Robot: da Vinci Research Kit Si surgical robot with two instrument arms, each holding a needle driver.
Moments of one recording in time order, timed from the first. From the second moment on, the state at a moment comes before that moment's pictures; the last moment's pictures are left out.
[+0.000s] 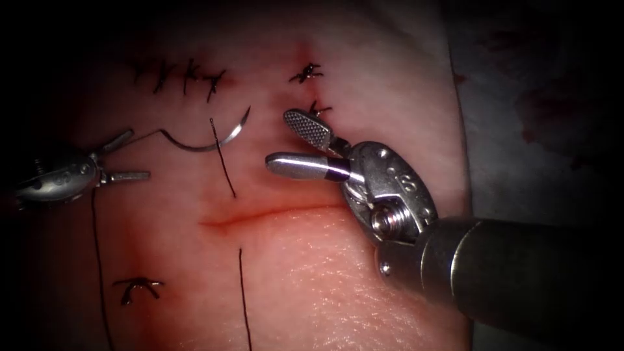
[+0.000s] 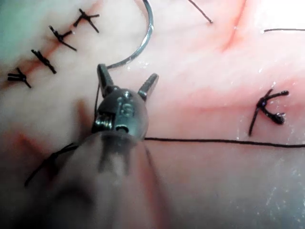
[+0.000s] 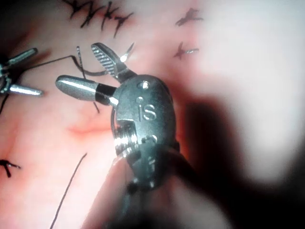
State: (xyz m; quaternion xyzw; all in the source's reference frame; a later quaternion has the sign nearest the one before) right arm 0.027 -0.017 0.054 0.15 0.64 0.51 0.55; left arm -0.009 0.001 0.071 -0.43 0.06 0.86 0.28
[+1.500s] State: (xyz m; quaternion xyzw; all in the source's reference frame) right arm 0.023 -0.022 0.057 0.14 0.63 0.50 0.59; left arm -0.027 -0.016 0.058 -0.47 0.10 0.86 -0.17
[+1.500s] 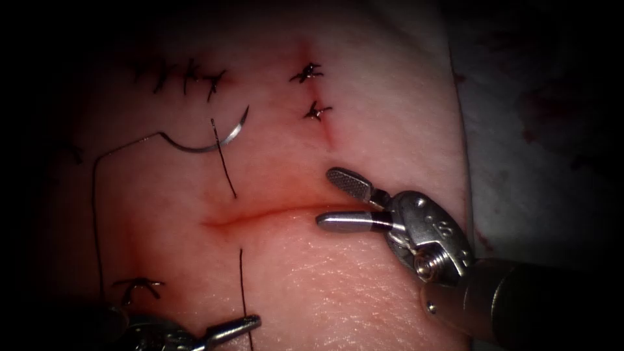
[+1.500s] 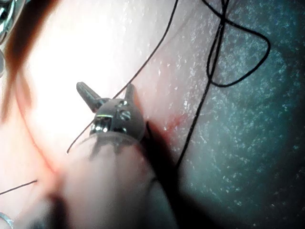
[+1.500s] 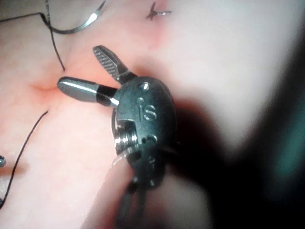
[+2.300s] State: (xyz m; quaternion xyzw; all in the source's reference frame) right arm 0.023 -0.023 0.058 0.15 0.61 0.49 0.61; left arm -0.027 -0.013 0.058 -0.44 0.07 0.87 -0.19
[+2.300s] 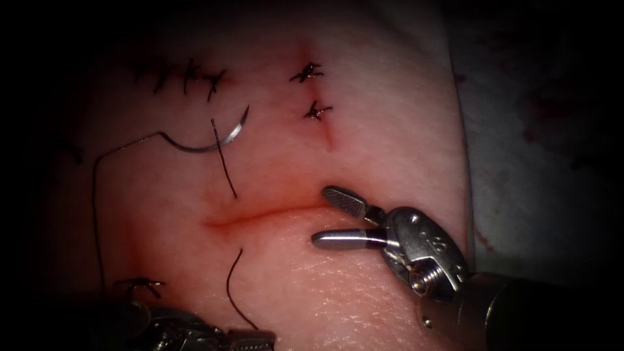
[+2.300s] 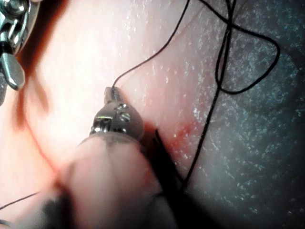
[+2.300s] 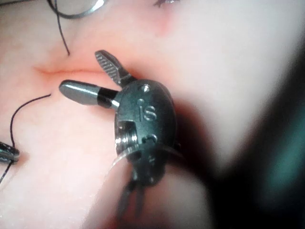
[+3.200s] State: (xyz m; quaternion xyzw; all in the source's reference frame) right arm 0.033 -0.026 0.058 0.01 0.67 0.18 0.72; left arm -0.025 -0.010 0.054 -0.44 0.07 0.88 -0.17
